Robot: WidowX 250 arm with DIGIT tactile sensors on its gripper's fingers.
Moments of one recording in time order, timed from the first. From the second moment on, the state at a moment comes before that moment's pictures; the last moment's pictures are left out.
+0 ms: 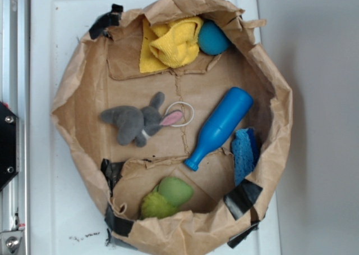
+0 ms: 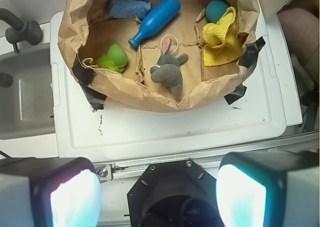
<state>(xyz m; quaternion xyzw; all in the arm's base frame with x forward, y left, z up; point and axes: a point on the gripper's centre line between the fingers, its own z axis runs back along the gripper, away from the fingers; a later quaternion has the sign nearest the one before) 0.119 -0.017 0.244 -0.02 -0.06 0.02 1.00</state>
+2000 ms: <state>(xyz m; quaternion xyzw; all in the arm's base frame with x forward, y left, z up) 0.236 -0.028 0.168 -0.03 -0.01 0.36 0.93</state>
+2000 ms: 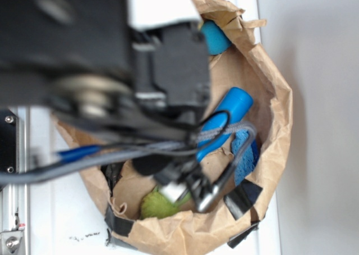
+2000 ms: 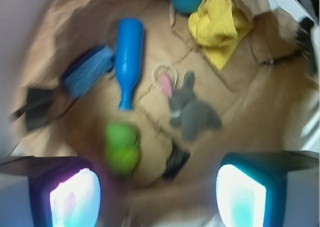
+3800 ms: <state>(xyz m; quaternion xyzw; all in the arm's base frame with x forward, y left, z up) 0.251 -0.088 0.046 0.00 0.02 0.38 0.92</state>
